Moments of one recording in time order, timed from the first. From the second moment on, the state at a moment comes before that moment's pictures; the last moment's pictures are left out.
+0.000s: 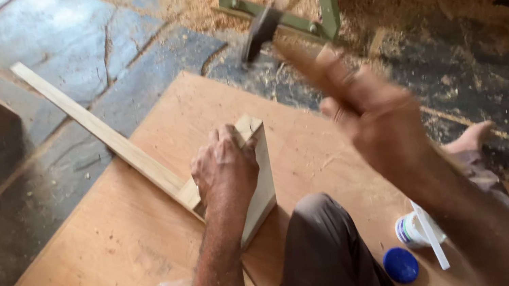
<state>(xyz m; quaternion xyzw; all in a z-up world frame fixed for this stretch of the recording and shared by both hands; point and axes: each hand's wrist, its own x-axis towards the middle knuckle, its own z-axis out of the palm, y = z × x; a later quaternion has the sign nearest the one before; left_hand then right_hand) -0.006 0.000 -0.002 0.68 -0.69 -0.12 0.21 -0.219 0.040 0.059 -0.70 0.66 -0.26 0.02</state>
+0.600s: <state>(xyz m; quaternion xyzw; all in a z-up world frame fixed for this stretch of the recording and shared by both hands) -0.004 0.001 -0.005 0.68 -0.69 -0.11 0.21 -0.236 0.055 0.027 -0.75 0.61 -0.26 0.03</state>
